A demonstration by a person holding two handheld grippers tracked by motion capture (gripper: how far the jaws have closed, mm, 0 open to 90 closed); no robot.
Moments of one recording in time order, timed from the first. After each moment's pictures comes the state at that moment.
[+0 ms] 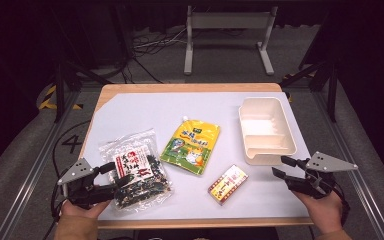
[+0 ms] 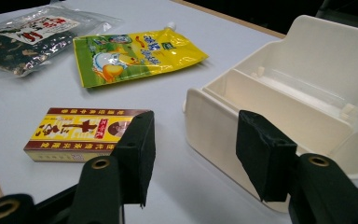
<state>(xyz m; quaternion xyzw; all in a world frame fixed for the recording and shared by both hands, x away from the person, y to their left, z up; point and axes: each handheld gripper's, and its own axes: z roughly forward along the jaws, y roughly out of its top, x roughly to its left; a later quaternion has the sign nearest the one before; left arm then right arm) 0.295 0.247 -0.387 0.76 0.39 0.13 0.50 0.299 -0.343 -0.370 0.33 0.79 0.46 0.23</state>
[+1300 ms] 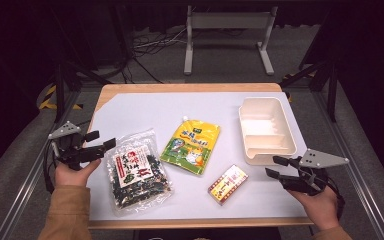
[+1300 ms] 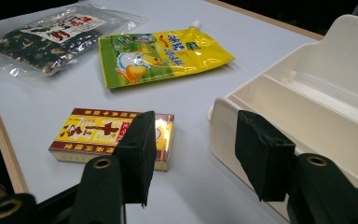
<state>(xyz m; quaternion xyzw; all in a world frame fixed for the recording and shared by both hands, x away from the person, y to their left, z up) 0.383 0.287 -0.367 0.72 0.47 0.15 0.49 0.309 -0.333 -0.370 0.31 0.81 0.47 0.19</state>
